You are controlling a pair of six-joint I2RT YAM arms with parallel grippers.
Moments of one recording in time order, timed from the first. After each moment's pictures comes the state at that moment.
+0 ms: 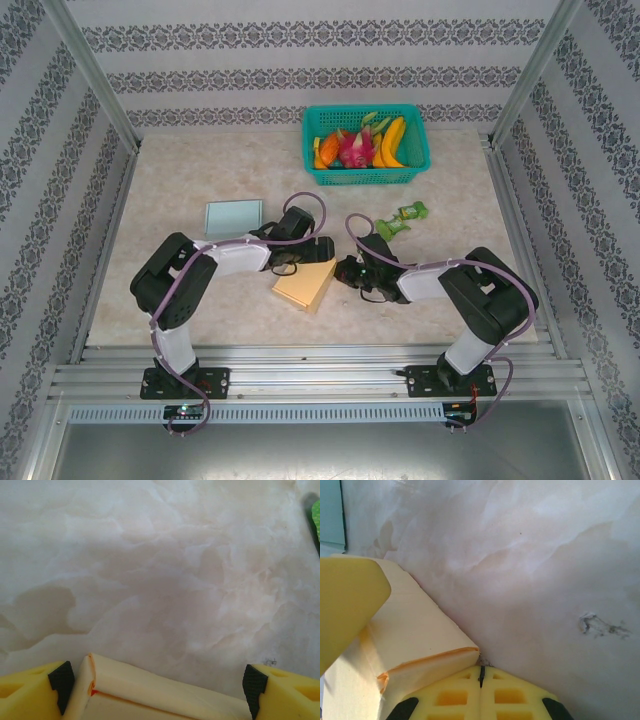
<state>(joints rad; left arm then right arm) -0.65 1.83 1.02 -0.11 0.08 -0.70 0.61 1.66 0.54 0.34 -0.27 0.97</state>
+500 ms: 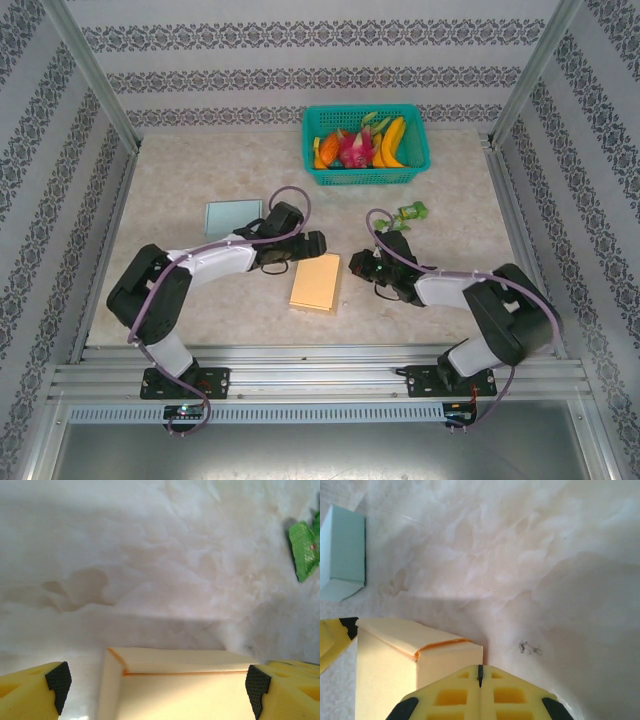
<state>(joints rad) -0.60 1.67 0.98 -0.22 0.06 -0.75 0.51 1.47 0.47 0.30 -0.23 0.91</state>
